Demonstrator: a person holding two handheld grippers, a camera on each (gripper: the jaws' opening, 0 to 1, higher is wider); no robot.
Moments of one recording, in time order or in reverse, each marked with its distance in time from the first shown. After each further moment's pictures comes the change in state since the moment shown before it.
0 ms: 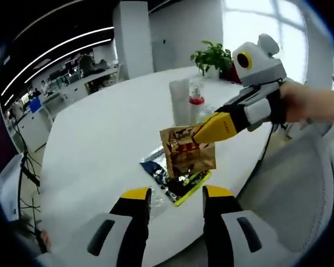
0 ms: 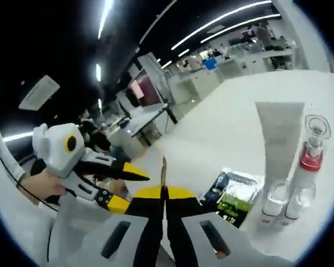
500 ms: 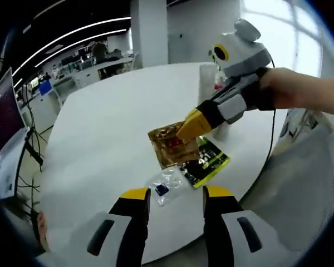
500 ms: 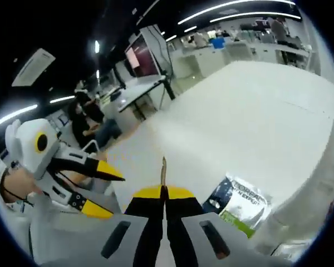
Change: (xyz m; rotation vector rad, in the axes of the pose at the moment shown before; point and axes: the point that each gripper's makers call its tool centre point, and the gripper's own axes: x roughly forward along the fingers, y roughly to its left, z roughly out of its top) left arm 0.001 0.038 -0.043 -0.107 0.045 0.045; right arm 0.085 -0.026 -0.007 -0.049 0.214 -0.013
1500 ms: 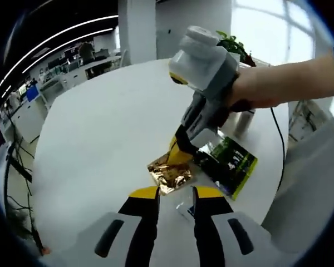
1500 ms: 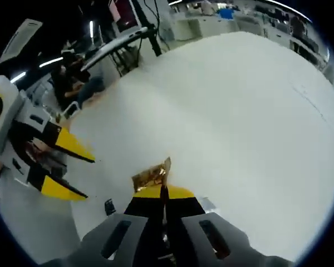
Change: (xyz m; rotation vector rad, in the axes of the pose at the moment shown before) left arm 0.078 0.052 0.020 0.090 0.028 -0.099; right arm 0.073 -0.069 -0.026 -0.182 0.333 -0.064
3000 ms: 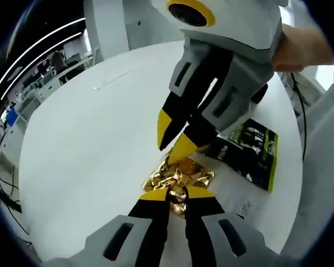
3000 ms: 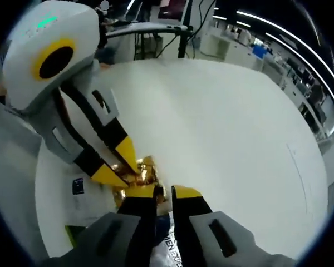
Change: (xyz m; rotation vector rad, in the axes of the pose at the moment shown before) left arm 0.067 0.010 -0.016 0.180 0.074 -0.102; right arm -0.004 -0.025 0.014 -0.339 -0.051 -0.196
